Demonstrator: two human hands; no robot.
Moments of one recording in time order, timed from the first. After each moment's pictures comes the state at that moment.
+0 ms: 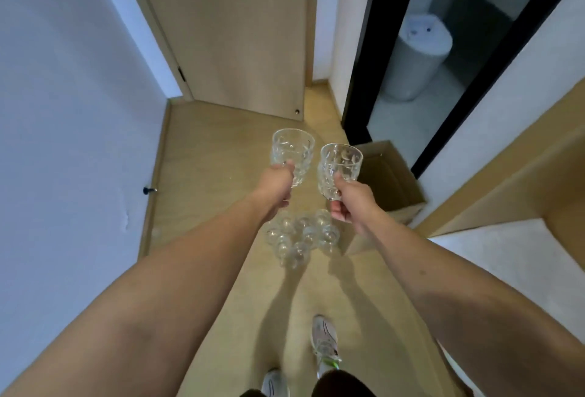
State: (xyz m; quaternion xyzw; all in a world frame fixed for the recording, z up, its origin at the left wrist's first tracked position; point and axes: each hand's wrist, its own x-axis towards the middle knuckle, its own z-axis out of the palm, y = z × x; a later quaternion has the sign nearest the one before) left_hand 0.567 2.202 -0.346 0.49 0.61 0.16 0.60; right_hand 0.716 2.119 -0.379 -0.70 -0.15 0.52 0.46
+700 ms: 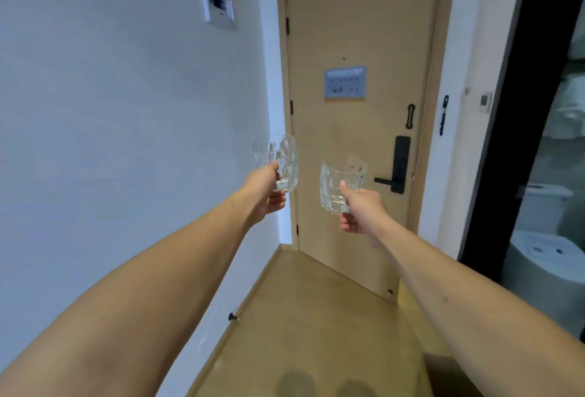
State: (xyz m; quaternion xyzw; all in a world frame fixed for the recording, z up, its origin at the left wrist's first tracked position) left_hand 0.453 2.226 0.003 0.41 0.58 0.52 0.48; right_hand 0.653 2.236 -0.050 -0.55 -0.44 0.47 0.53
